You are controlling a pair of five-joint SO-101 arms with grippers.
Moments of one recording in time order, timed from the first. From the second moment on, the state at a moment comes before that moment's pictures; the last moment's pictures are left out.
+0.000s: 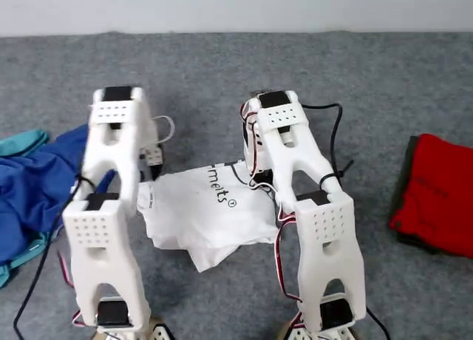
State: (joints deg) left arm -7.6 39.7 -24.8 98.7 19.9; right arm -17.8 46.4 -33.6 94.3 -8.1
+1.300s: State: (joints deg) left arm -0.7 22.6 -7.9 98.8 17.9; right arm -18.0 45.6 -33.6 94.3 -8.1
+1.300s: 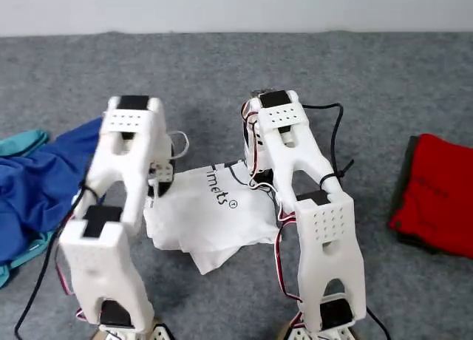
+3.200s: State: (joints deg) left arm -52.7 -3.3 -0.7 99.0 -5.2; right arm -58.1 21.9 -0.4 86.9 23.6
